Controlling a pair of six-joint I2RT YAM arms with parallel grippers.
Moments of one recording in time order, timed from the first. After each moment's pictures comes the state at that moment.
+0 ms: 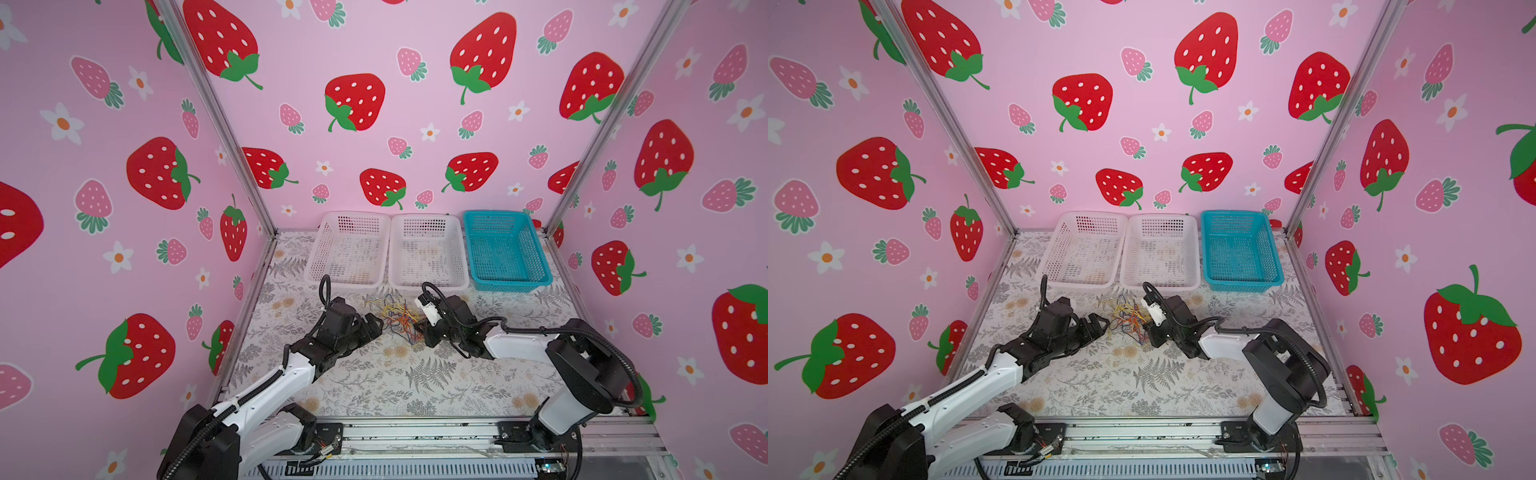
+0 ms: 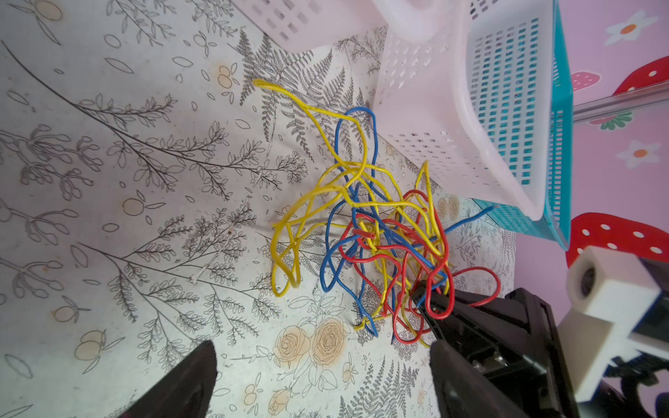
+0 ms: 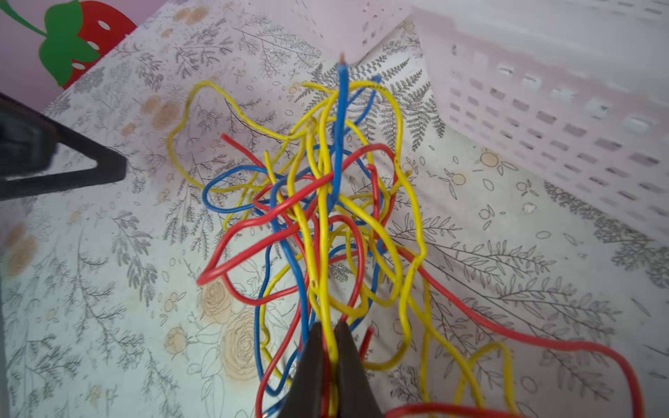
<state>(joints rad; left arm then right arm) -0.50 1.05 0.52 -0.20 0.11 -0.95 0.86 1.60 0.68 0.28 -0.23 0.15</state>
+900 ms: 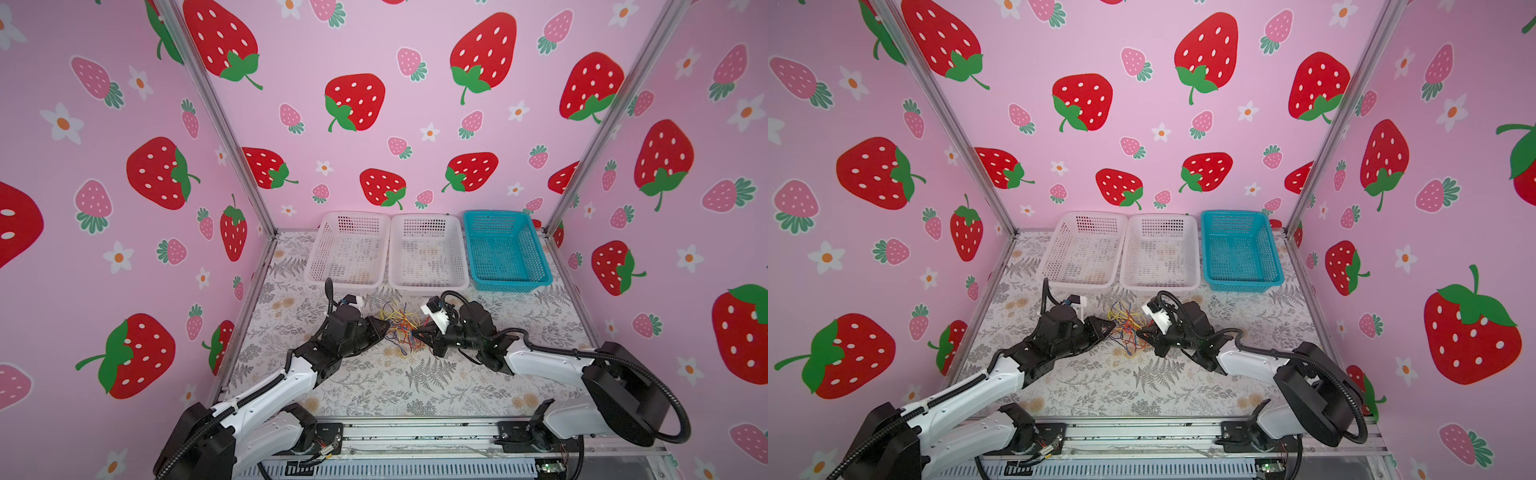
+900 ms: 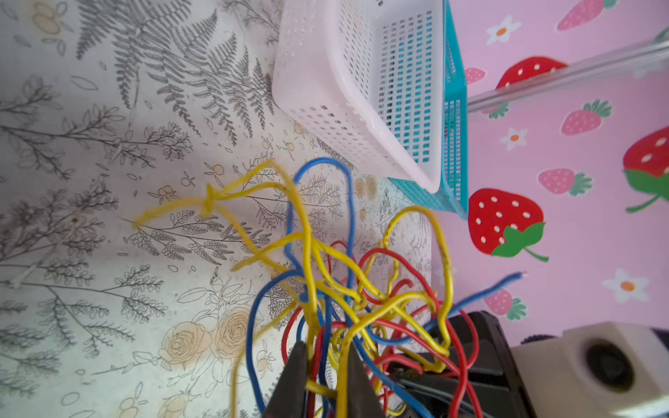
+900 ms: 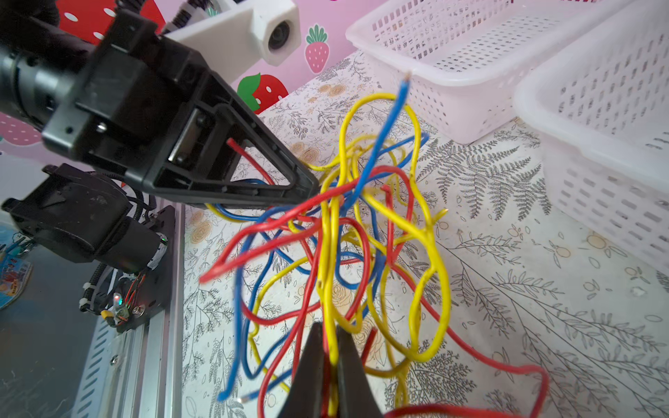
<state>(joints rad) -0.59 1.04 0.49 0.00 0.19 -1.06 0.86 1.41 0.54 0.46 -0.49 0.15</state>
